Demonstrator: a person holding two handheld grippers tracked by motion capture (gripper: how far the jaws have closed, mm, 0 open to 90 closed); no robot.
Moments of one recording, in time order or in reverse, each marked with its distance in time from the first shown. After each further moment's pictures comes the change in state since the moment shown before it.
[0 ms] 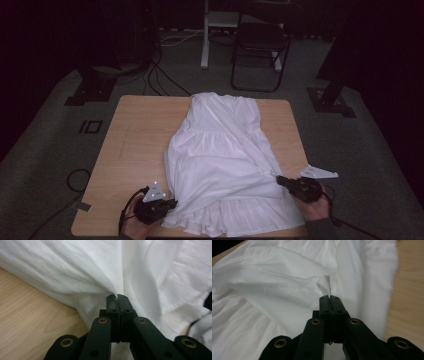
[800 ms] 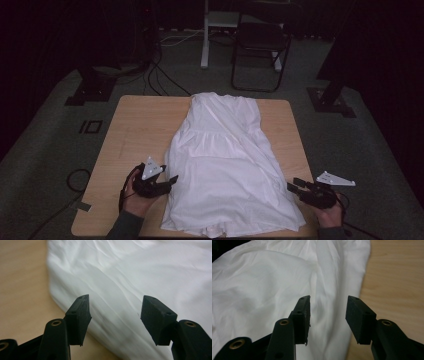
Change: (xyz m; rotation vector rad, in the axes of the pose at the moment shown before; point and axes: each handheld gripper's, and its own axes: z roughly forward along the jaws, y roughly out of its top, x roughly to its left) left arm 0.041 0.056 -0.001 -0.152 0.248 0.010; right arm -0.025 -0.025 -0.021 -0.038 -0.034 0.096
